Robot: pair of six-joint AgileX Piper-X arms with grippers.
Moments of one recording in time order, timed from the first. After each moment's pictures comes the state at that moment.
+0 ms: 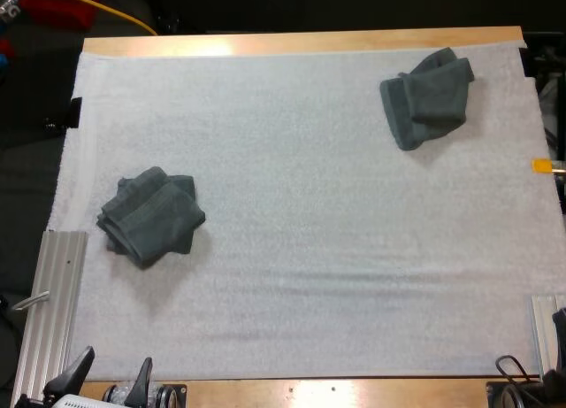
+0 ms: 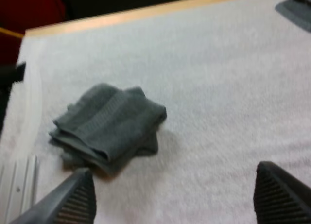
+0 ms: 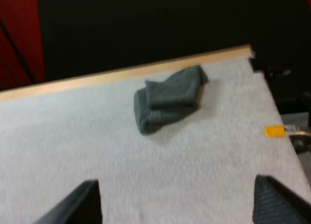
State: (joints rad) left arm 0.01 -0.02 -0.97 1.53 0.13 -1.65; right arm 0.10 0.03 -0.93 1.34 0.02 -1.69
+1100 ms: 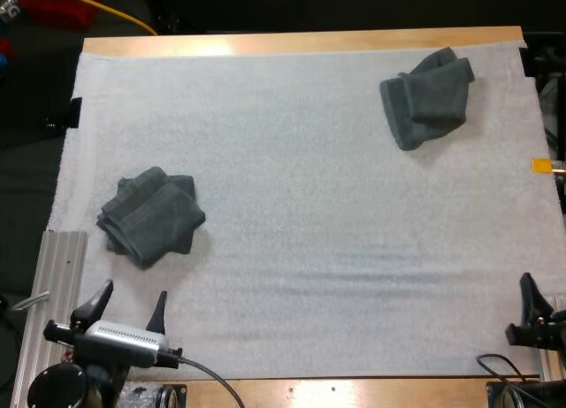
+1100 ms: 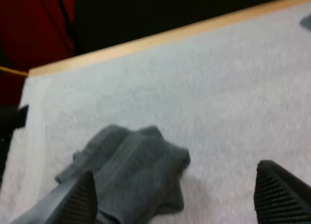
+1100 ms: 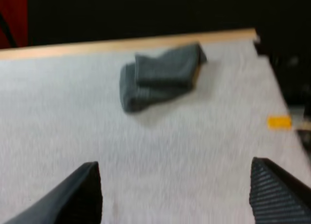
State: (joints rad) left arm 0.01 -0.01 -0.60 1.07 0.13 -1.57; right arm 0.10 -0.01 -0.56 1.03 0.02 -1.76
